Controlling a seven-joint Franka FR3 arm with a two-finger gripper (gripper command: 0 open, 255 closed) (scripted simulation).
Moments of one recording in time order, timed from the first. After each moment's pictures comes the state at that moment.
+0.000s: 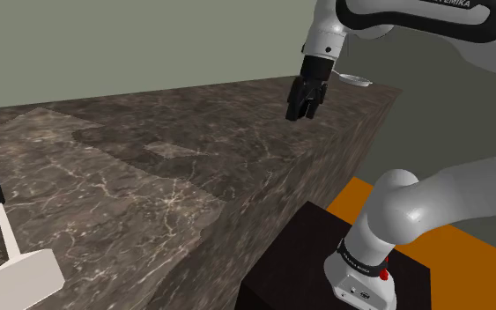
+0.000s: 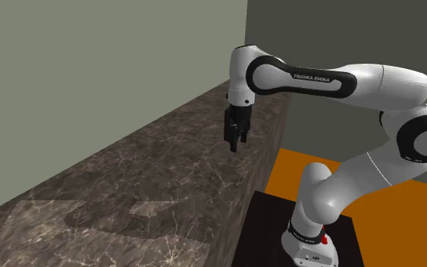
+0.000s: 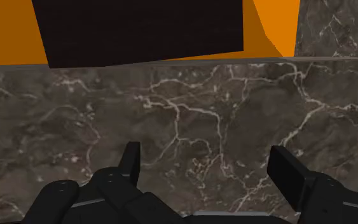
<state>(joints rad) 0.00 -0.75 -0.05 -2.27 0.09 1.47 0.12</state>
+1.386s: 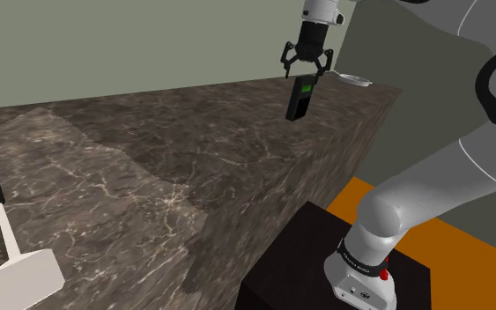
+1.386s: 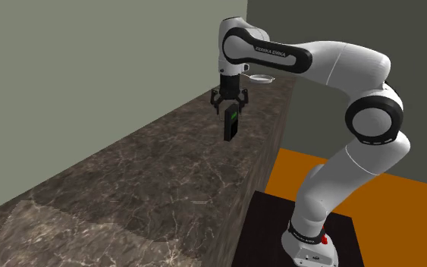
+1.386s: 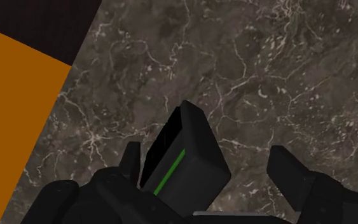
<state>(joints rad) -0.29 -0.41 0.00 -1.83 0.00 1.40 0.86</state>
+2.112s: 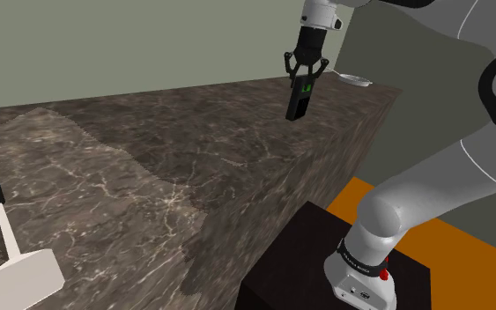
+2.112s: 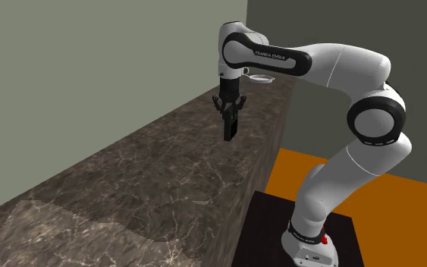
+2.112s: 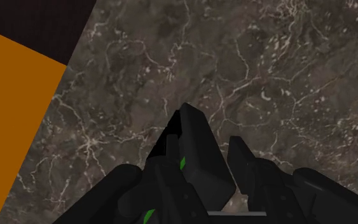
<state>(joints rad) -0.29 -0.43 0.01 -1.88 0.00 1.43 0.86</state>
